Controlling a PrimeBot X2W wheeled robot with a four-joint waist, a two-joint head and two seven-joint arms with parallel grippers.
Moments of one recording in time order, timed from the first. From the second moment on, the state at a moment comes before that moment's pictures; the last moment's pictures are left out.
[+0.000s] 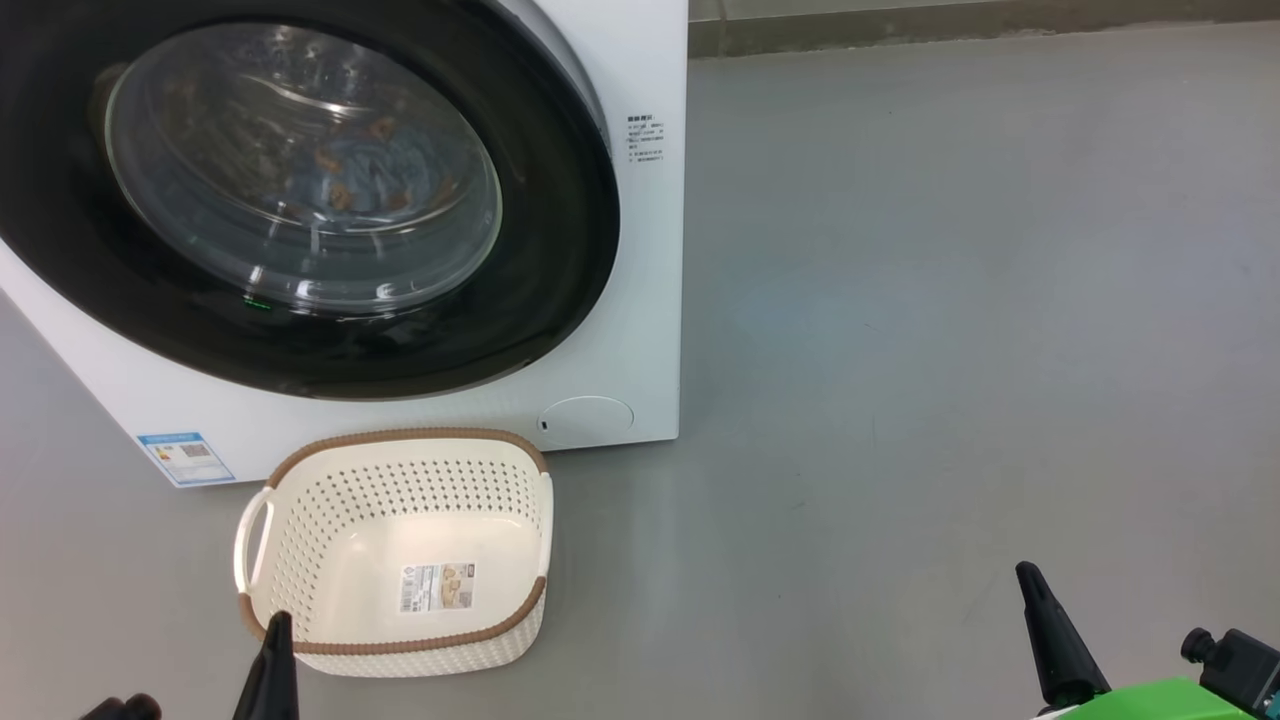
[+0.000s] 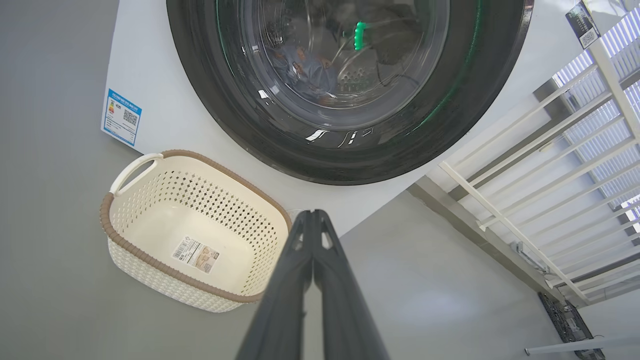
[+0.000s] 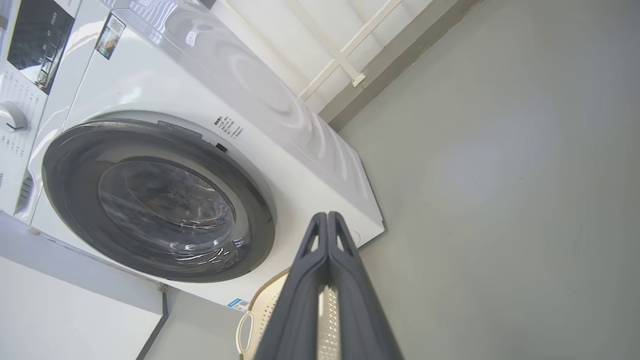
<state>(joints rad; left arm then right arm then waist) 0.05 0.08 -0.05 0.19 -0.83 -0.05 -0.06 0.07 -0.06 -0.05 0.13 0.85 0.13 -0.04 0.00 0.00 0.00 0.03</state>
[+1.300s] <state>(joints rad) -0.01 0.06 0.02 0.23 -1.25 -0.08 0.03 0.00 -0.06 -0.08 0.21 1.27 0.13 0.03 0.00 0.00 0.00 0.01</state>
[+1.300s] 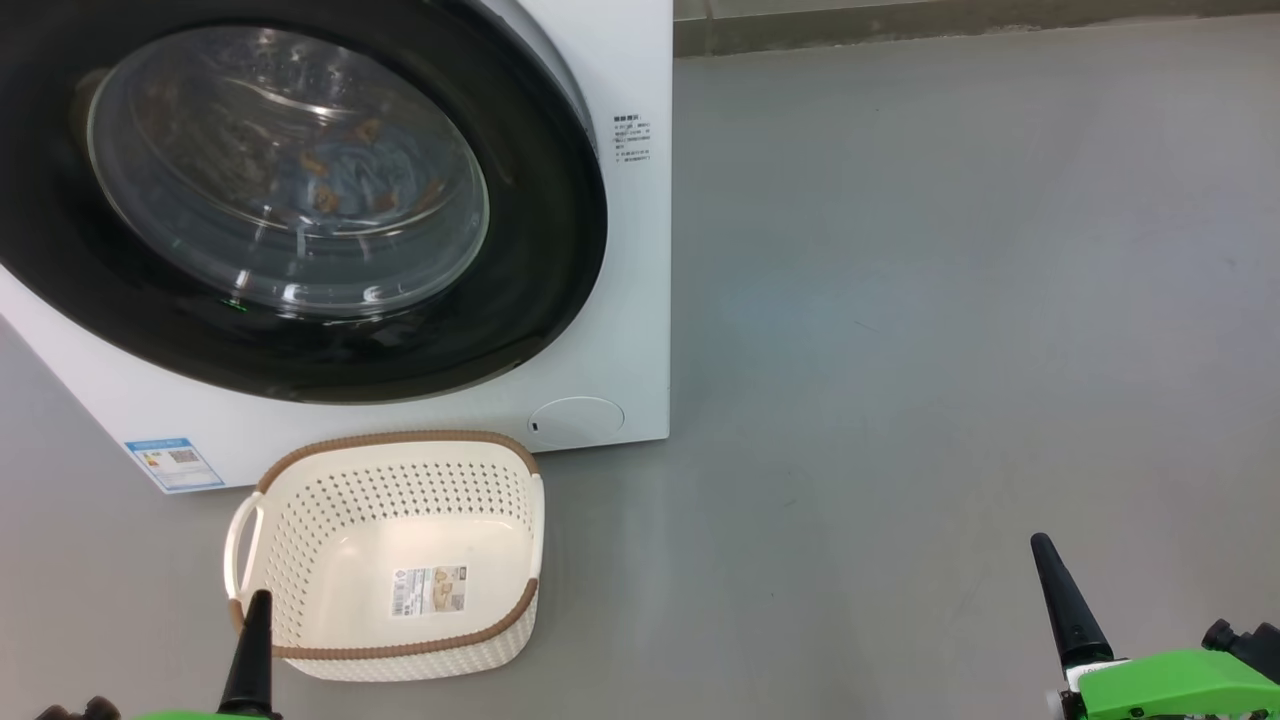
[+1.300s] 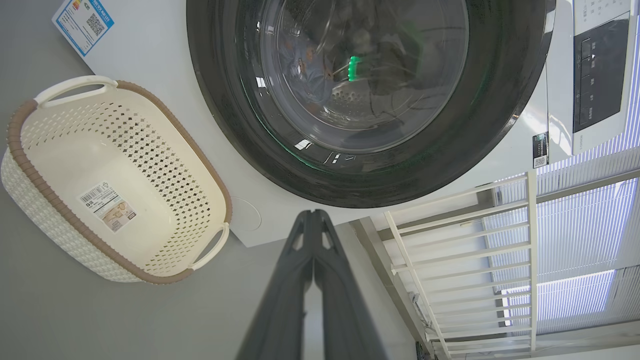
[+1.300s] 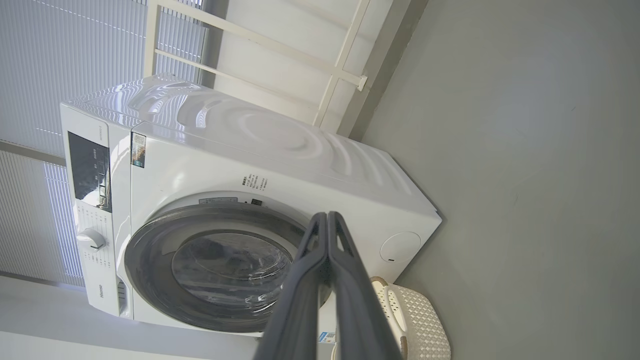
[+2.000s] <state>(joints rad) -0.04 0.05 0.06 0.25 -1.48 -0.11 0.08 -0.03 -0.06 -0.10 0.25 1.50 0.13 0.07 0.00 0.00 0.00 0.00</state>
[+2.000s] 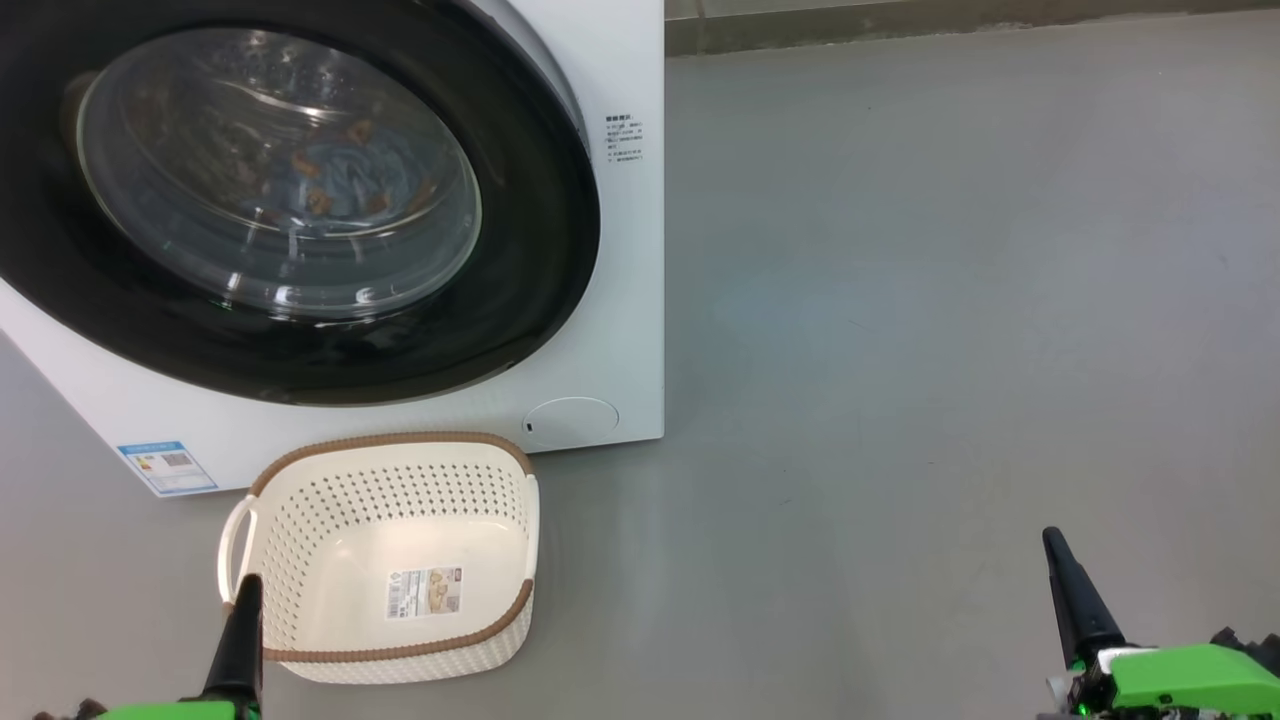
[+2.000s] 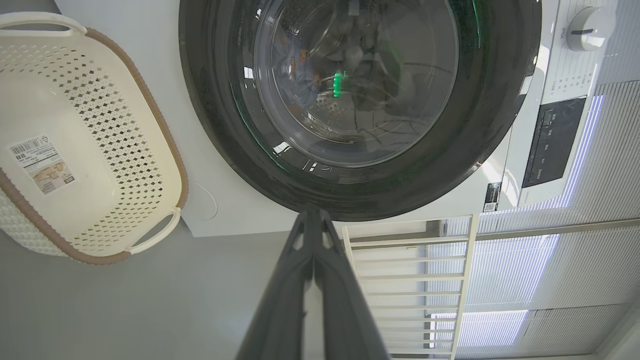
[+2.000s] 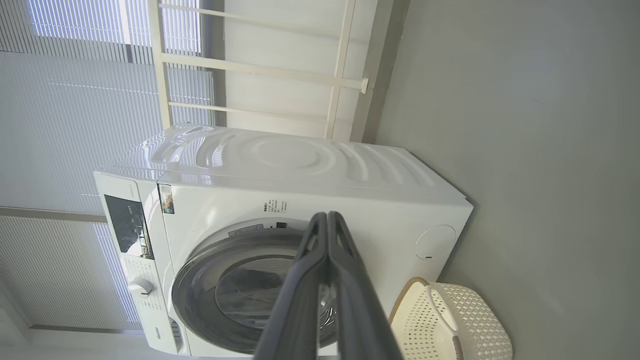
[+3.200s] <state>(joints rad) -0.07 0.03 0.08 0.26 -1.61 -0.12 0.11 -0.07 -0.06 -0.11 0.27 1.62 0.13 0.10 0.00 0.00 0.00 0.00</state>
